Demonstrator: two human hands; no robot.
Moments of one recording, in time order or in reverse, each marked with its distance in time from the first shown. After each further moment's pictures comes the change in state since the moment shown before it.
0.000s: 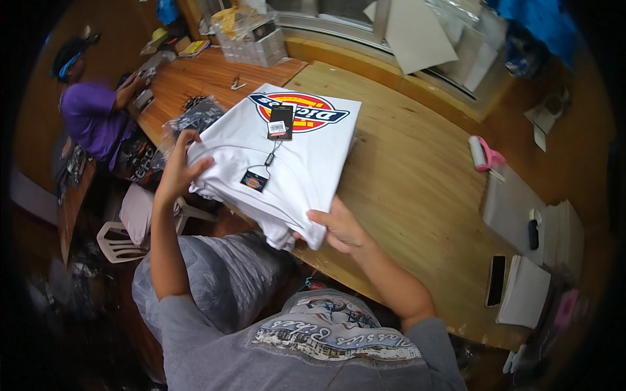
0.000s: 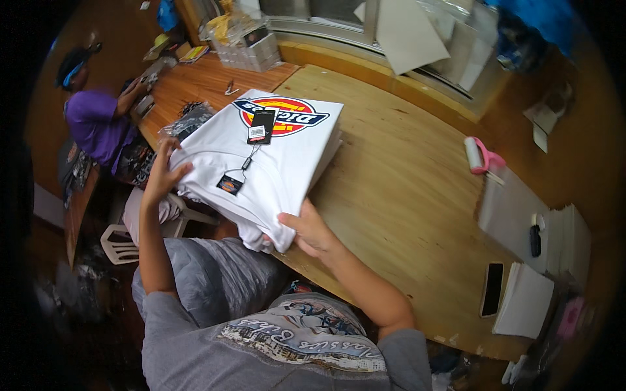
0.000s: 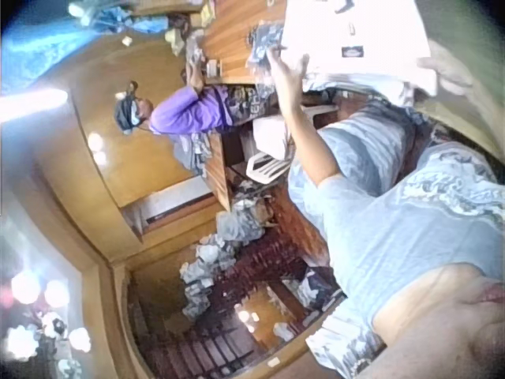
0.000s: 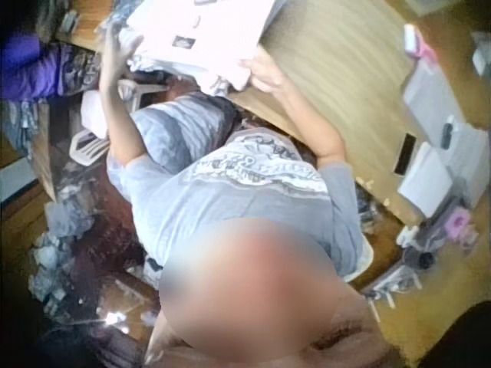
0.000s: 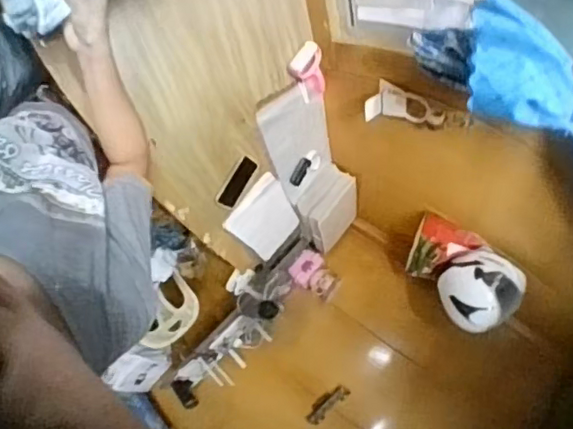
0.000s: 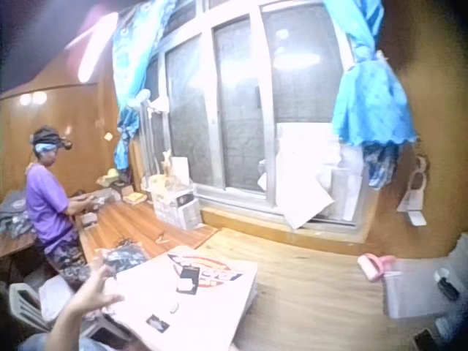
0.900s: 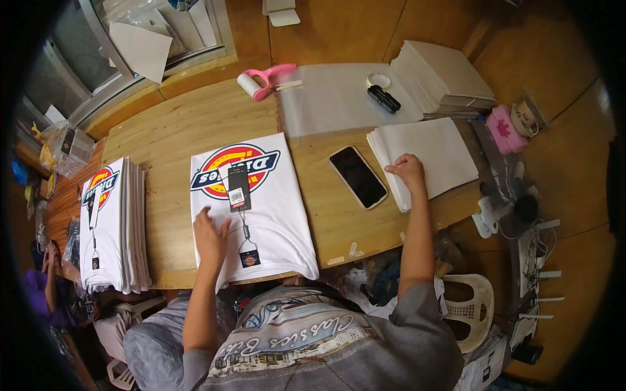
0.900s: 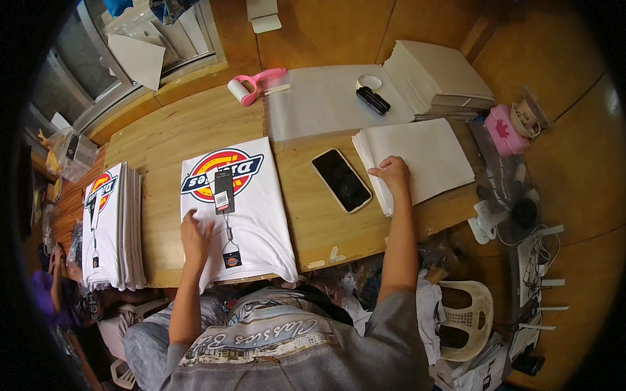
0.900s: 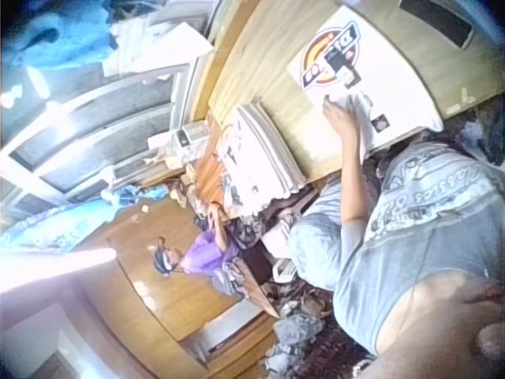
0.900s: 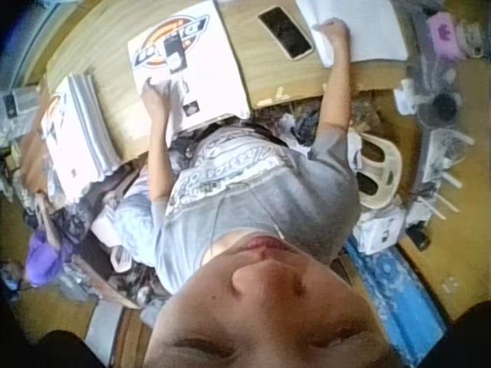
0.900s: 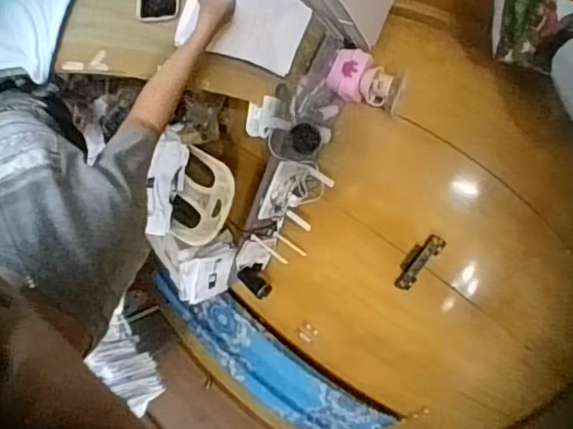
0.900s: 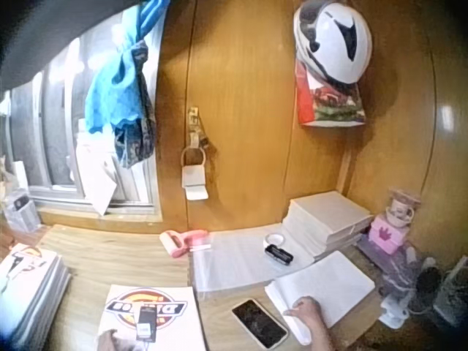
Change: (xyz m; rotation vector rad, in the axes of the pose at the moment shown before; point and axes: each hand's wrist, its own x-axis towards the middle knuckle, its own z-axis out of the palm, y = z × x) left_hand -0.140 0.232 0.366 0.047 -0.182 0.274; right_hand -0.501 -0.171 -0.304 -1.372 1.695 -0.212
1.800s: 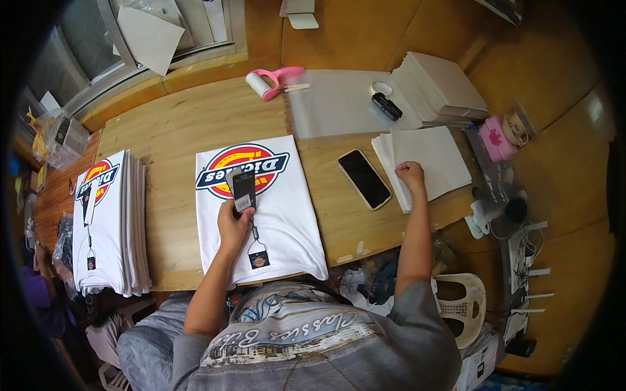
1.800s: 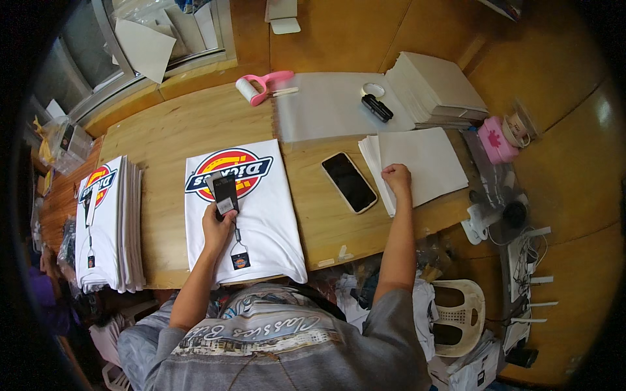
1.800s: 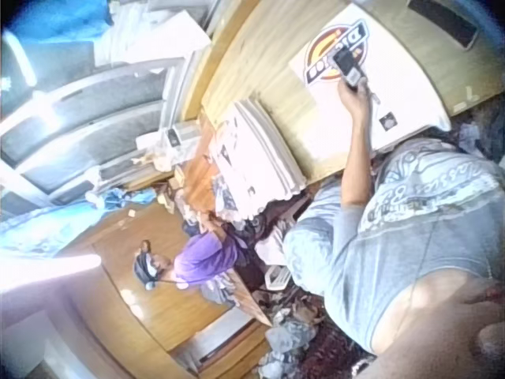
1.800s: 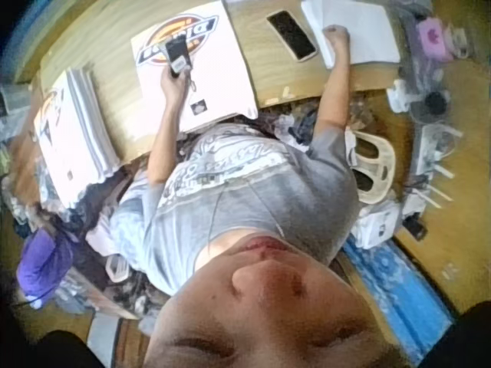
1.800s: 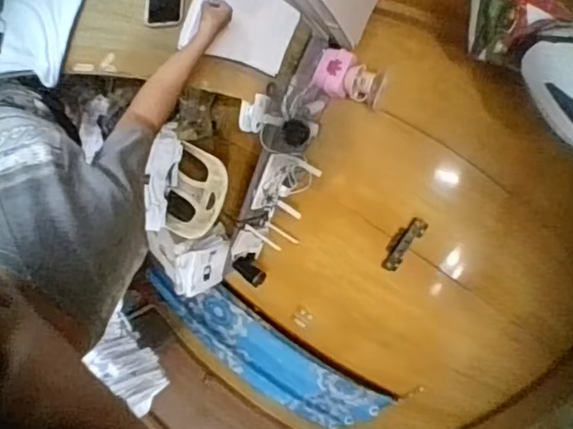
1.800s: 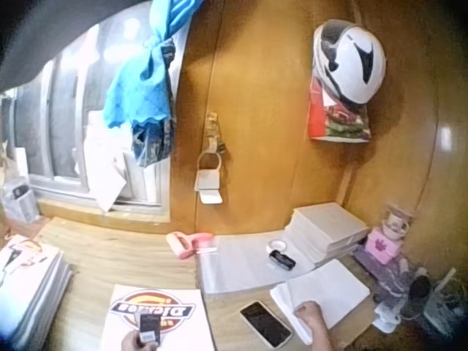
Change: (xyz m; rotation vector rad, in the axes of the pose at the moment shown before) left_hand 0.017 -0.001 0.035 -0.557 -0.079 -0.144; right_hand 0.003 0.003 0.002 -0.042 -0.053 0.126
